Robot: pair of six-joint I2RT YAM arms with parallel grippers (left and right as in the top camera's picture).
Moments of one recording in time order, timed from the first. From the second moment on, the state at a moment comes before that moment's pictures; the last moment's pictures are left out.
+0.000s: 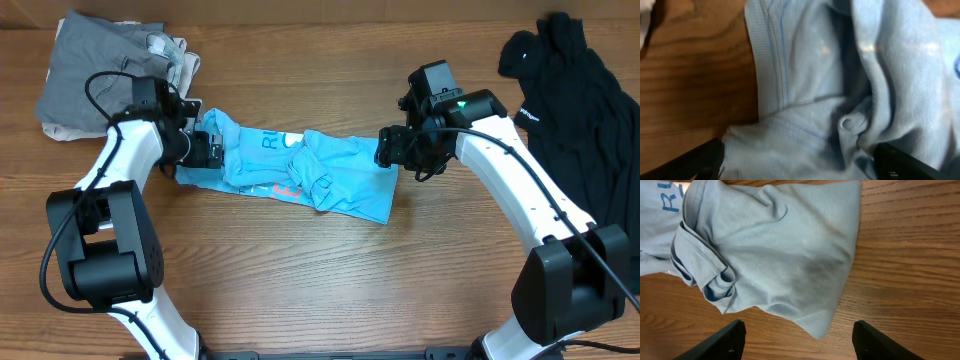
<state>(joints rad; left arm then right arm) 0.14 1.98 1.34 -0.66 0.17 0.19 0.30 1.78 1.46 -1.01 -0.24 0.36</state>
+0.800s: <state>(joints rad) 0.14 1.95 1.20 -0.49 0.26 0.17 0.30 1.78 1.46 -1.00 -0.23 0.38</state>
